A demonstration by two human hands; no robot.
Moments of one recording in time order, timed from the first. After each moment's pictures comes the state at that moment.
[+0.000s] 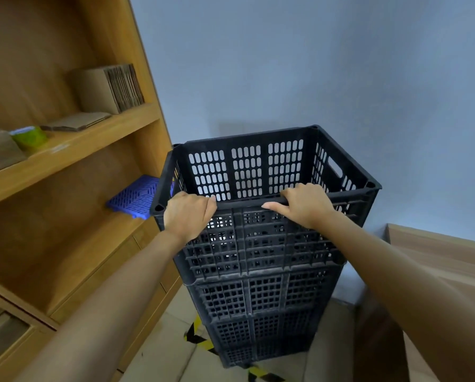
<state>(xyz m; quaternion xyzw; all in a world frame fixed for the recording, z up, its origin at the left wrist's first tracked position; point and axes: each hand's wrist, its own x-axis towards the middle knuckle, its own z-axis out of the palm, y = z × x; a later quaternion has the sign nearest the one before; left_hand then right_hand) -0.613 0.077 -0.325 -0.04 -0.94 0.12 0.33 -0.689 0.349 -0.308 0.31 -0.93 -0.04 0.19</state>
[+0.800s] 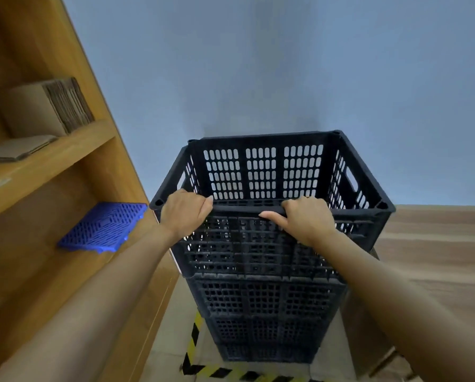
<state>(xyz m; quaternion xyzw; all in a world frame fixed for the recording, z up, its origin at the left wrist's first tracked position) -0.673 0.017 -0.322 -0.18 -0.95 0.05 0.26 -0.617 0.296 -0.312 0.12 -0.97 -0.05 0.19</state>
